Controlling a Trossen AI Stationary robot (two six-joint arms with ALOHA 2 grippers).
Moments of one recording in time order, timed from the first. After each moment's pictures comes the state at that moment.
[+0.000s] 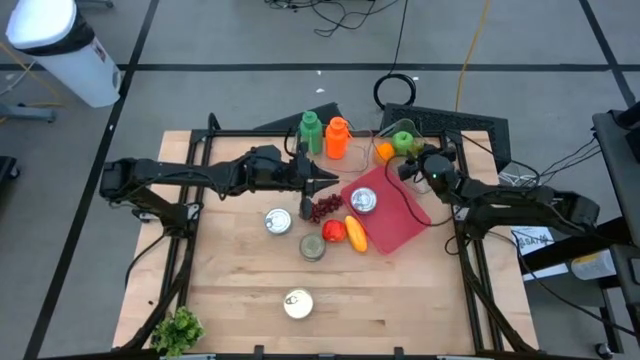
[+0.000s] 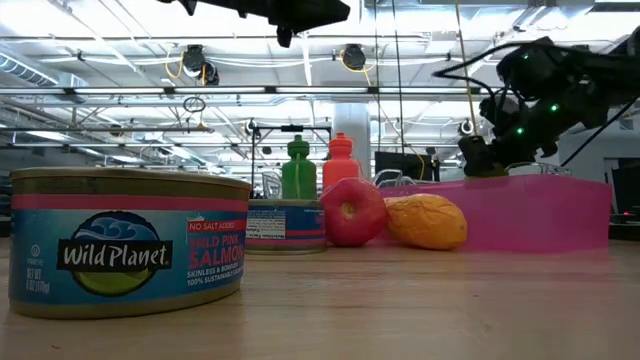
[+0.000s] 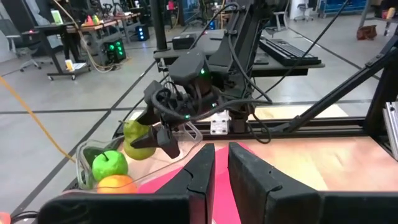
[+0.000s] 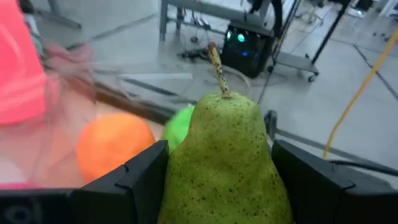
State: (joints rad) left arm 0.11 1.46 1.09 0.24 0.05 0.10; right arm -0.57 0.99 0.22 0.37 0.69 0.11
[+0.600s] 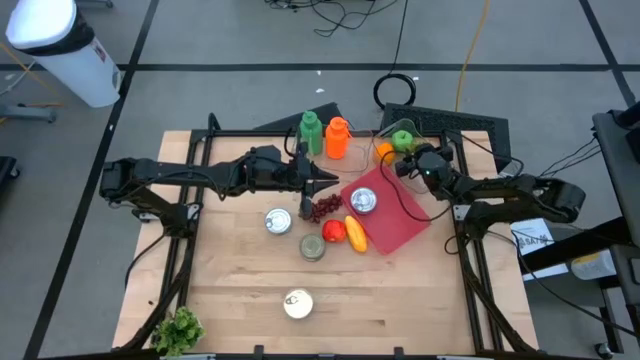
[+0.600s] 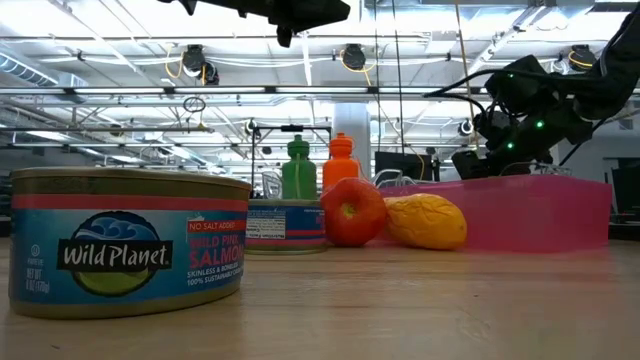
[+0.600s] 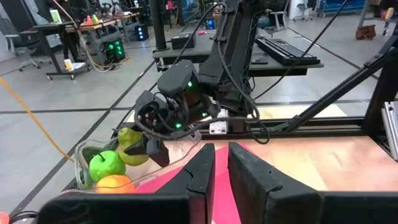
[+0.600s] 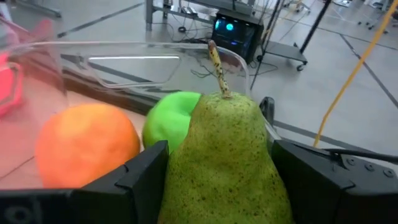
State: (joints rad) left arm 0.11 1.46 1.09 0.24 0.05 0.10; right arm -0.62 1.19 0.22 0.54 0.69 0.12
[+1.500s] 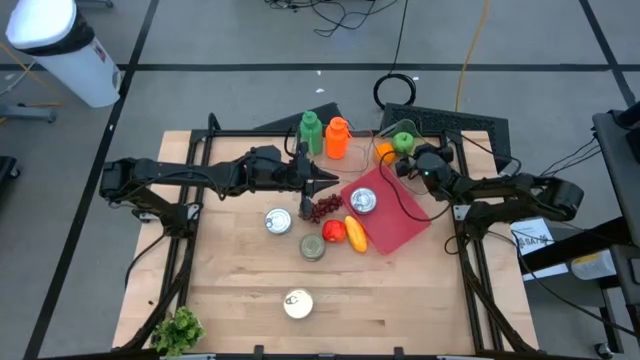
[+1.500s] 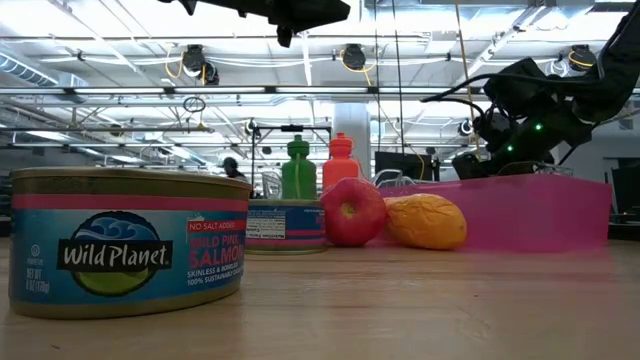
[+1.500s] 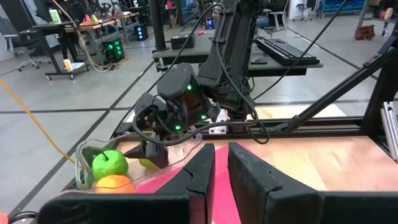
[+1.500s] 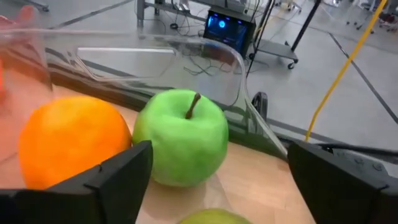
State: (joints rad) left arm 0.11 1.46 1.09 0.24 0.05 0.10; right arm -0.61 1.22 0.22 0.55 0.73 0.12
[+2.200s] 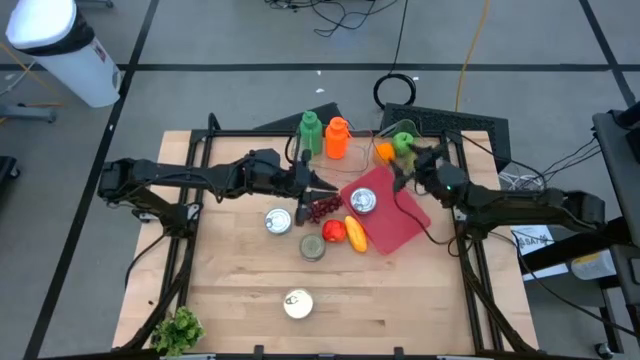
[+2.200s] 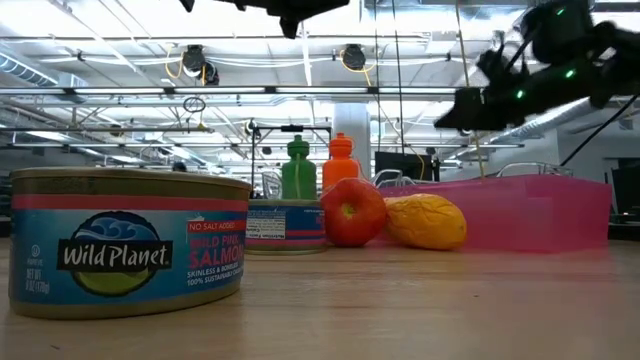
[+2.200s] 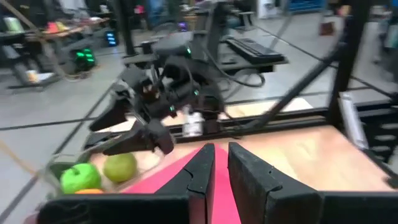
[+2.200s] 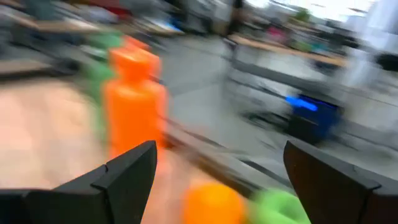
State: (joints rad) left arm 0.09 1.44 1.09 0.22 0.15 0.14; right arm -0.36 0.87 0.22 0.58 0.55 -0.07
